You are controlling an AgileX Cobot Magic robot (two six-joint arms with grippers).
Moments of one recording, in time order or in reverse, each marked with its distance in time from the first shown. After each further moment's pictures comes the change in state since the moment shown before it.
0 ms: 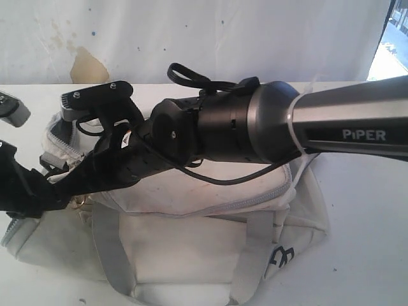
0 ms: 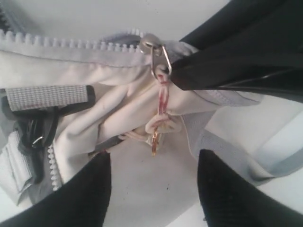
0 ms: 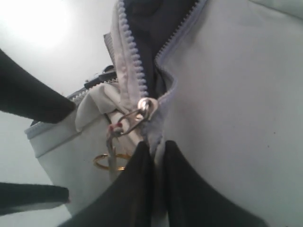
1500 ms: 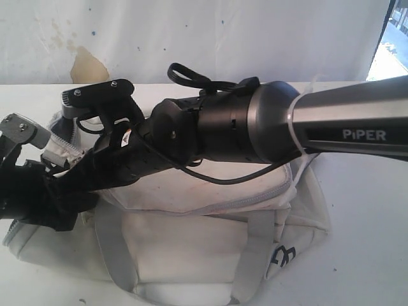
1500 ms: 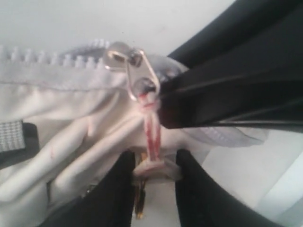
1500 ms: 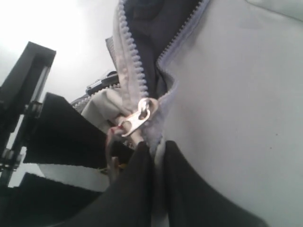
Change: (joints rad) left arm 0.000 0.171 0.161 -0.812 -0.100 0.838; right arm 0.000 0.000 0.000 0.000 -0.017 0.008
